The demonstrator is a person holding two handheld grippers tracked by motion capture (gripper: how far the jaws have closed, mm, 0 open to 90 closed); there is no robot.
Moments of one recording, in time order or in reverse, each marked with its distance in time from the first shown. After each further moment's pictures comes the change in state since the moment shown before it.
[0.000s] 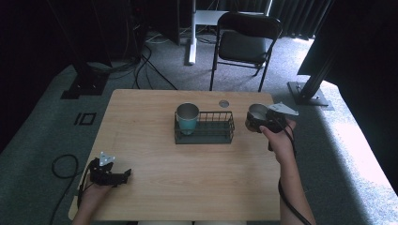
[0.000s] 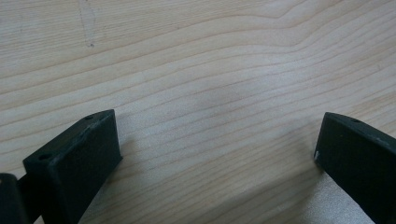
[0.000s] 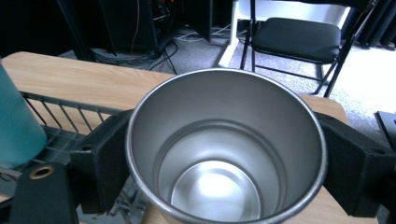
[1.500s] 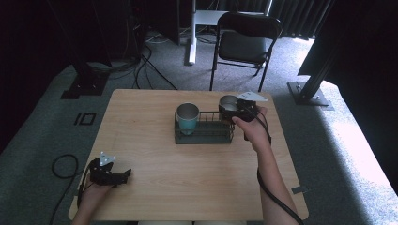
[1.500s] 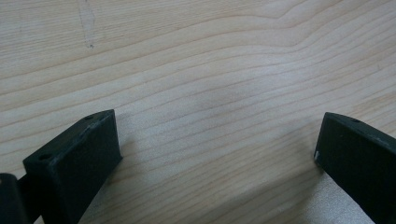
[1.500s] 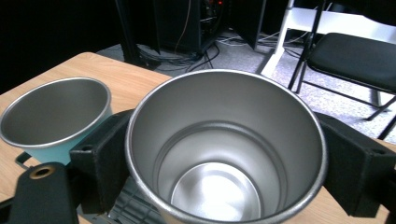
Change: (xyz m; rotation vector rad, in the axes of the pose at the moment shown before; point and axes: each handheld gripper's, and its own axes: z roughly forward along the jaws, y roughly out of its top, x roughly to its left) left arm 0.000 0.000 0.000 -0.001 -0.002 0.002; right arm 0.079 0.040 0.035 0.010 0.155 -0.093
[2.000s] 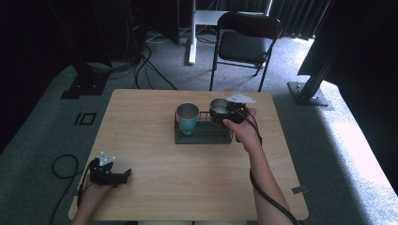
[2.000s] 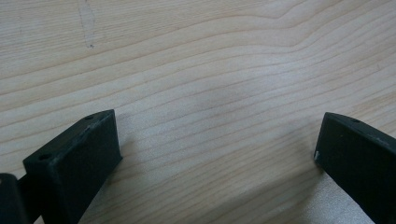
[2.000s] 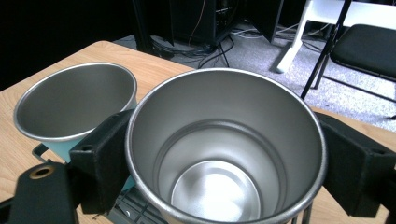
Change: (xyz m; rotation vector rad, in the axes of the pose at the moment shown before) left arm 0.000 0.000 0.000 0.000 0.000 0.000; right arm 0.019 -0.008 0.021 0.030 0.052 -0.015
